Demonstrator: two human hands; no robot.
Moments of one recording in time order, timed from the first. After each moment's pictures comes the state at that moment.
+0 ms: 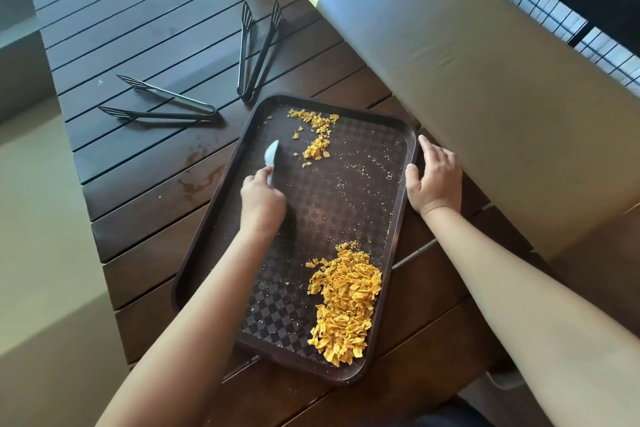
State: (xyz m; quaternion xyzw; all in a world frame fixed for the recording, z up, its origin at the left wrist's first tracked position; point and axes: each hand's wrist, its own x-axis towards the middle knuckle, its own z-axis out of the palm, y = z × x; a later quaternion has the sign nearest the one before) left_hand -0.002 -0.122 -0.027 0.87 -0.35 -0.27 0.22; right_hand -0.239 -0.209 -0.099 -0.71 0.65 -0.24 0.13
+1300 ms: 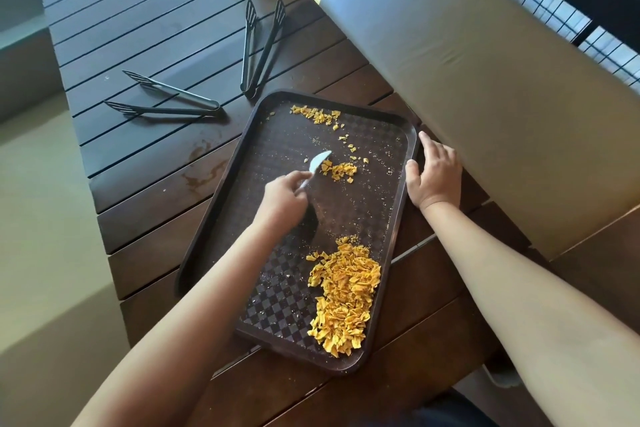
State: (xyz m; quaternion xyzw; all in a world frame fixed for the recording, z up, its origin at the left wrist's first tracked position) left_hand -0.014 -0.117 -0.032 0.79 -0.44 -0.36 0.21; right_hand -0.241 -0.208 -0.095 -0.71 0.65 -0.22 0.13
